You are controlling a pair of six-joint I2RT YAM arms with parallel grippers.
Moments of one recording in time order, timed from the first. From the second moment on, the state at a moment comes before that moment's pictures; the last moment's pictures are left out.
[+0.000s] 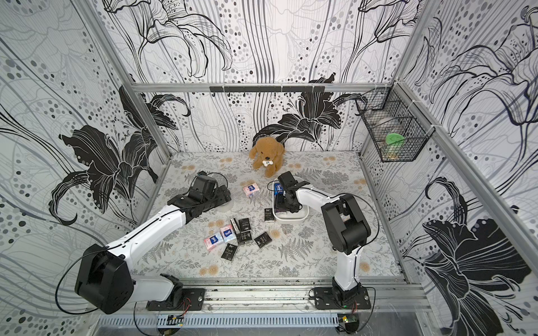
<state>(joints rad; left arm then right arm) -0.39 1.35 0.98 -0.46 -0.17 -0.77 0.49 1.89 1.28 -0.56 -0.06 0.55</state>
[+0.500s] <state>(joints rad) -0.12 1.36 0.81 -0.32 0.02 -0.78 0.64 1.87 1.55 -0.65 0.05 0.63</state>
